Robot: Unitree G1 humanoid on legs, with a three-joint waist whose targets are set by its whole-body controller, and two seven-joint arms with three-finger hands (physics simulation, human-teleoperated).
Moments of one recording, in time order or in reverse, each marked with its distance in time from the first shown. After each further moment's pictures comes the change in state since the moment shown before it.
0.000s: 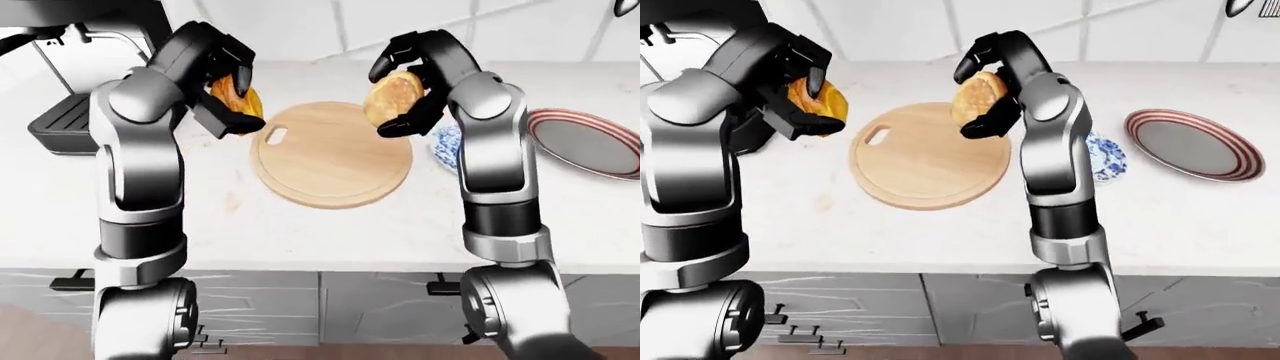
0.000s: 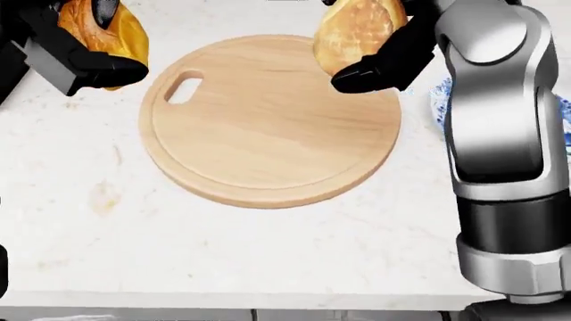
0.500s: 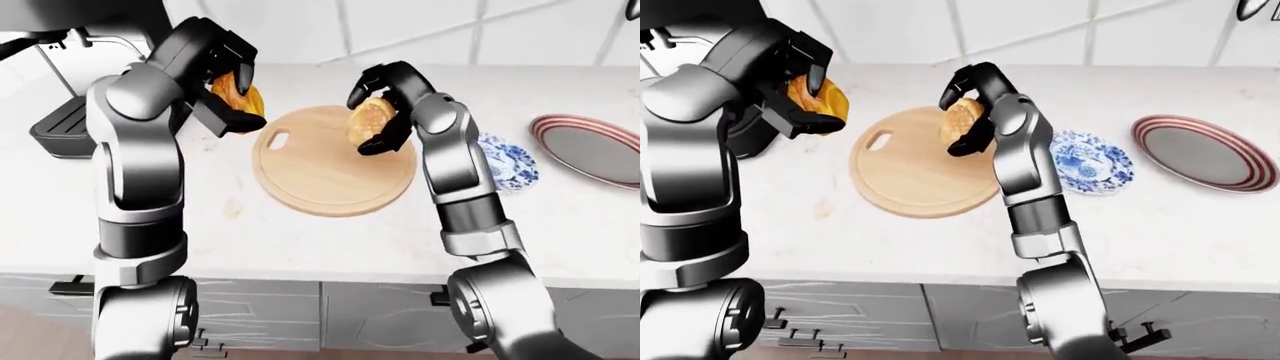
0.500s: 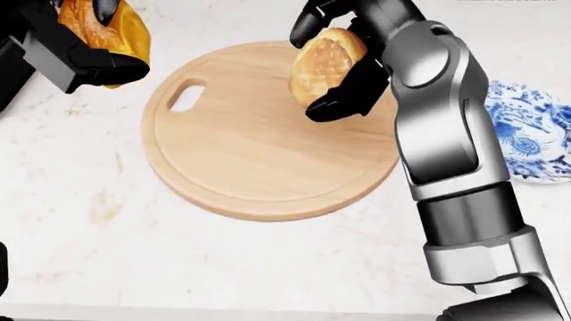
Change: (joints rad) left arm -0.012 -0.001 -0.004 -0.016 0.011 0.012 -0.025; right arm -0.017 0.061 0.062 0.249 -0.050 -0.132 -0.076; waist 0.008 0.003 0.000
